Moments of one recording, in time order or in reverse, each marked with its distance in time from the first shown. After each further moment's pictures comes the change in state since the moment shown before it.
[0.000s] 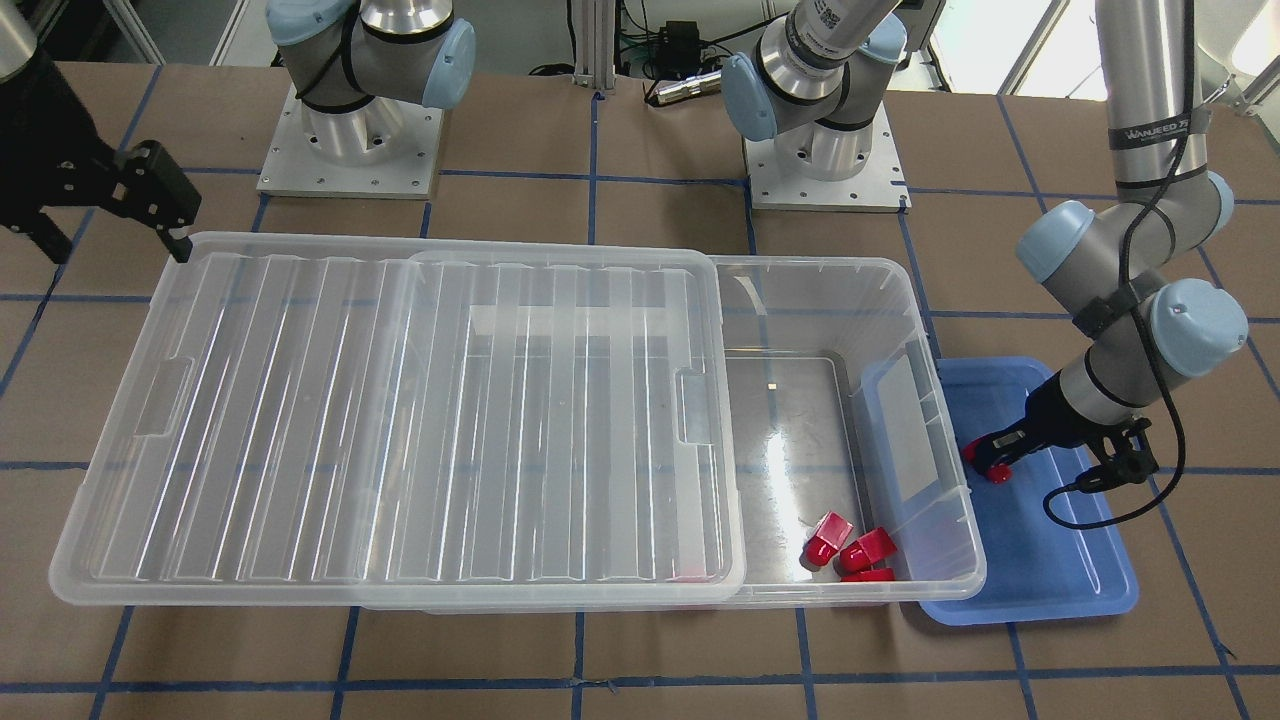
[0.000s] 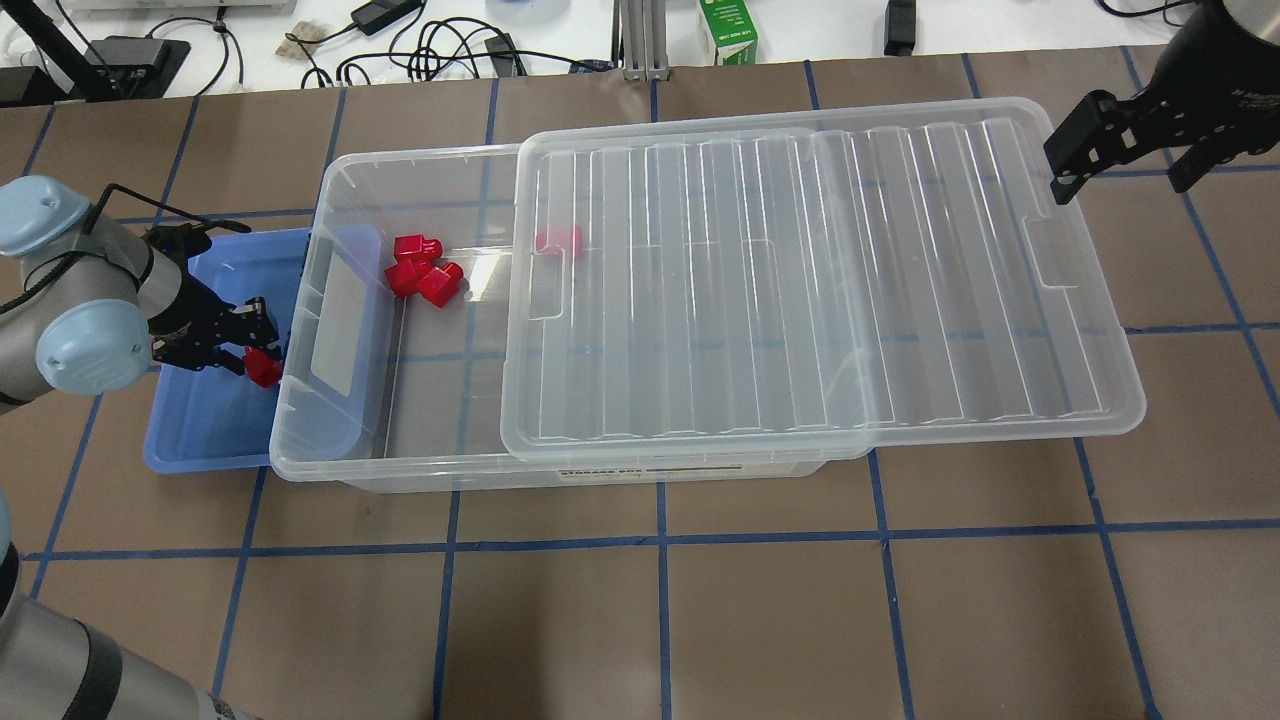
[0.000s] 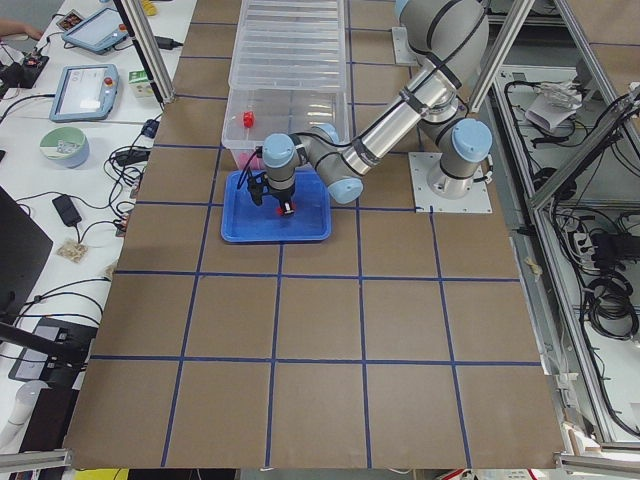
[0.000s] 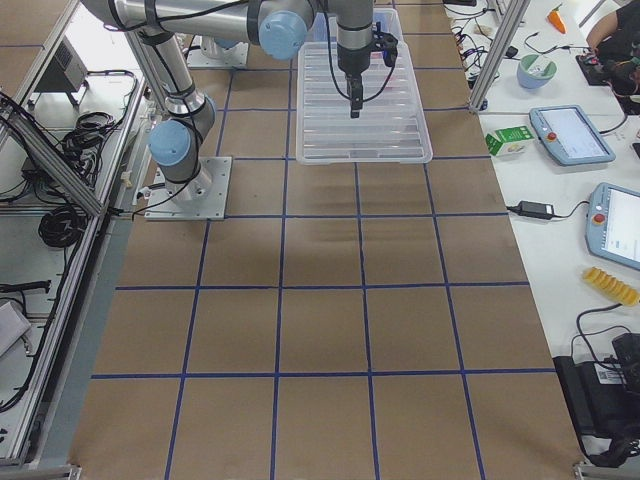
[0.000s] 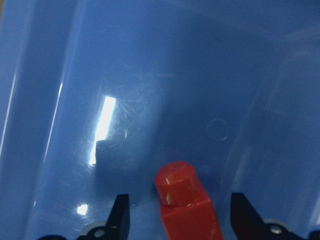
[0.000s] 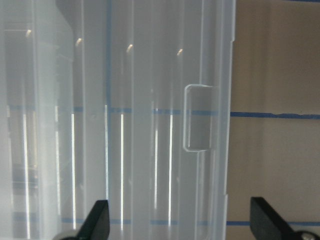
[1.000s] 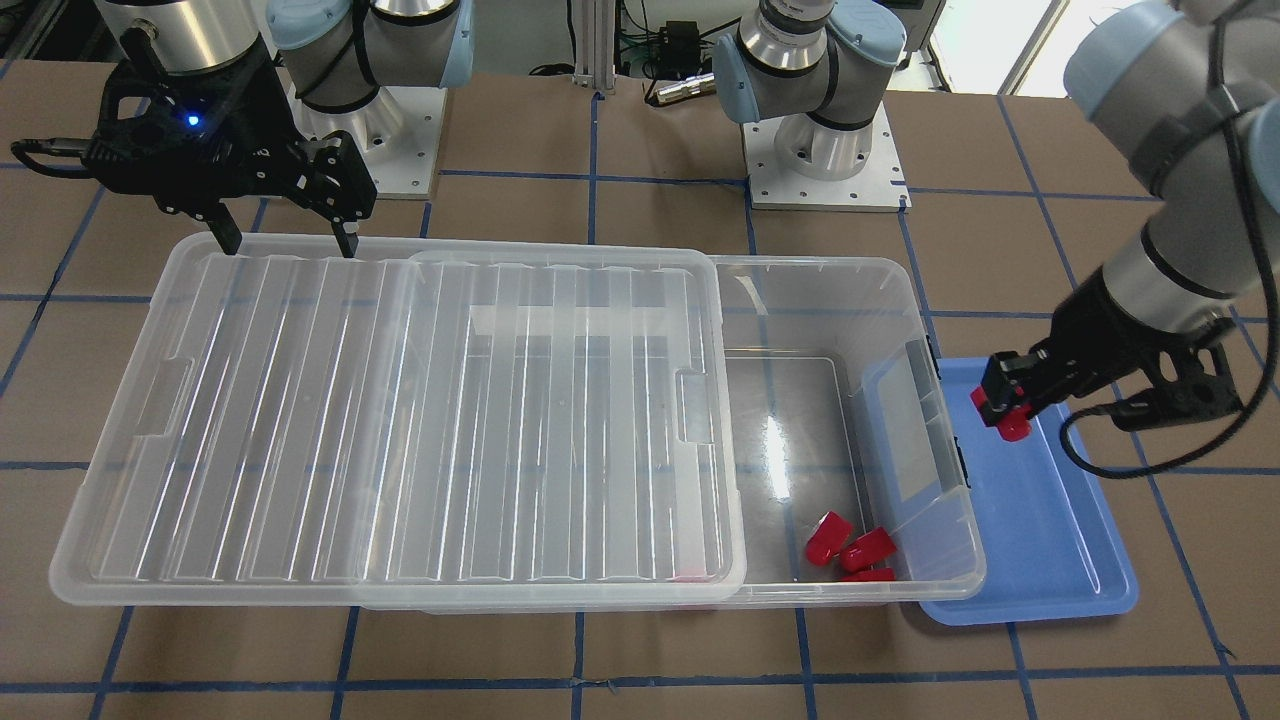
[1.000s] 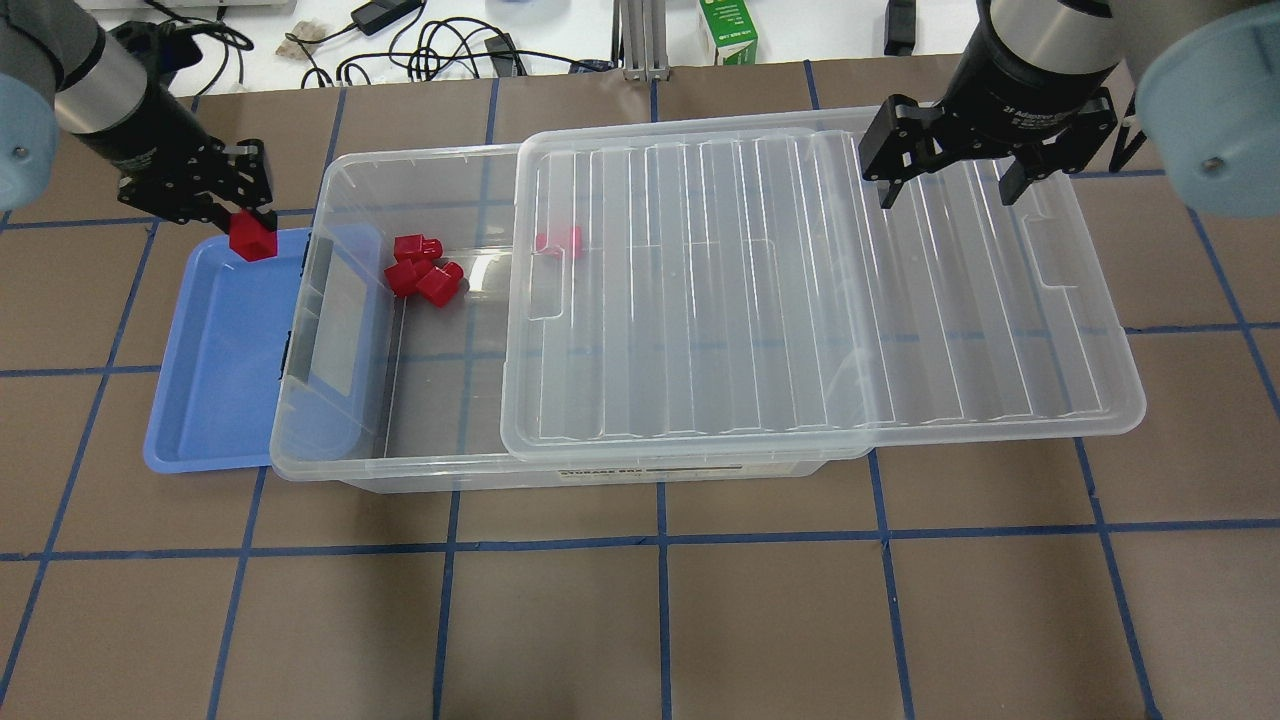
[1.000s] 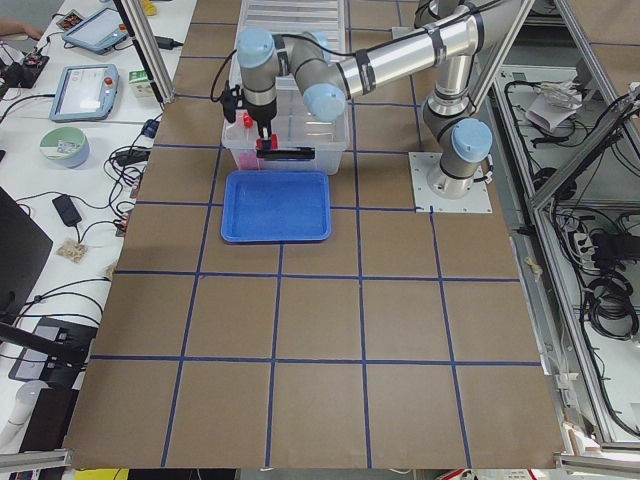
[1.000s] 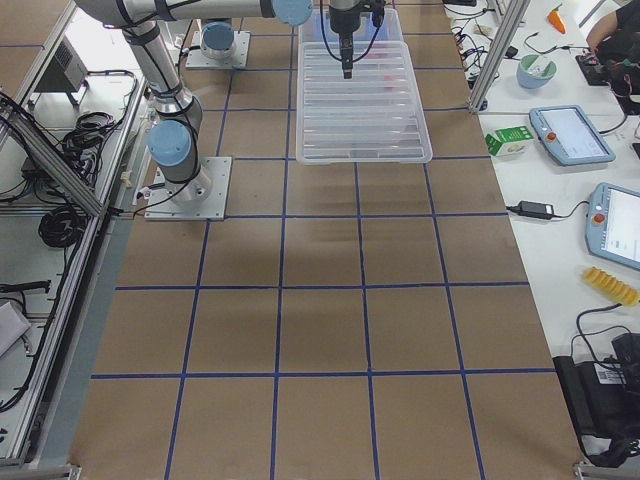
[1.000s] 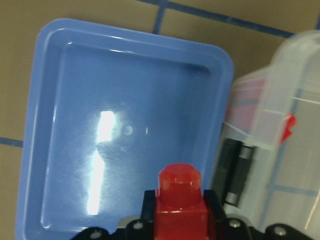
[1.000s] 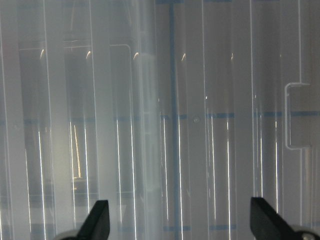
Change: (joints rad) left arm -0.265 0.227 0.348 -0.527 0.001 -0.085; right arm 0.229 0.024 -0.014 -0.049 0.000 0.276
